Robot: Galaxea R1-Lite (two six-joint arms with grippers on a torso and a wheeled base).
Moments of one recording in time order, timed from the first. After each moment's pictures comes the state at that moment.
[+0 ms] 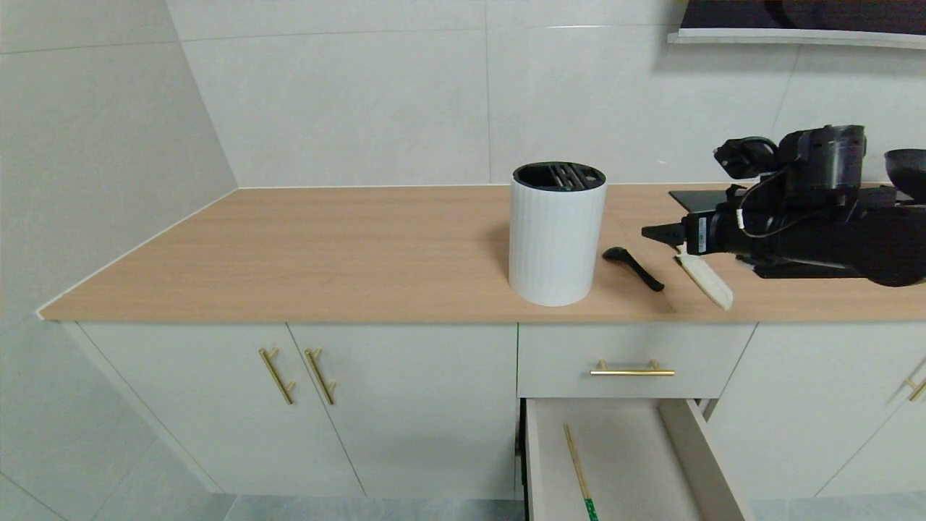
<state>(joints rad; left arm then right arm) 0.00 0.00 0.00 0.00 -0.01 0.00 0.17 1.88 -1.31 -0.27 0.18 -0.04</state>
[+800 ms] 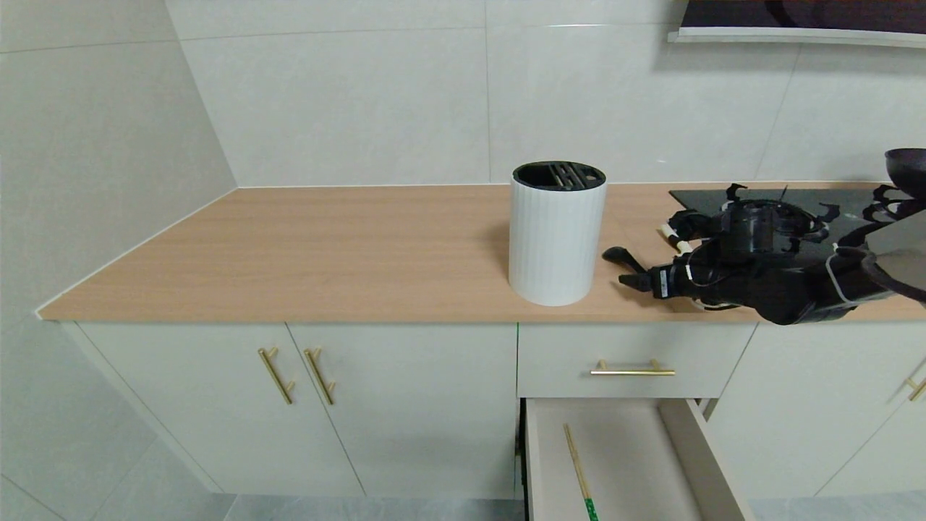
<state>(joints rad) 0.00 0.00 0.00 0.00 -0.01 0.00 0.12 2.21 -1.38 -0.46 0.25 -0.08</state>
